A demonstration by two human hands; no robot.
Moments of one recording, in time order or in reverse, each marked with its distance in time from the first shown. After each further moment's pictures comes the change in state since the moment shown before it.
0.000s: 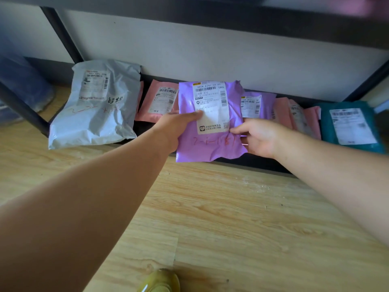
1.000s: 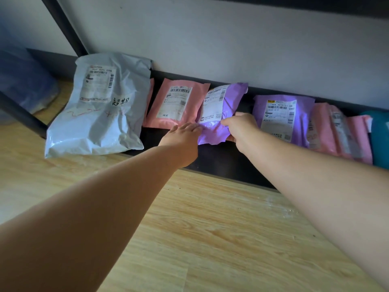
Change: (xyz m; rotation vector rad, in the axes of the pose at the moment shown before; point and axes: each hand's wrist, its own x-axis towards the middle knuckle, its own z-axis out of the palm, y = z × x) left_hand 0.057 -0.029 -0.031 1.547 -0.040 0.451; right_hand 0.115 -0.009 0.066 -0.125 0.396 -0.126
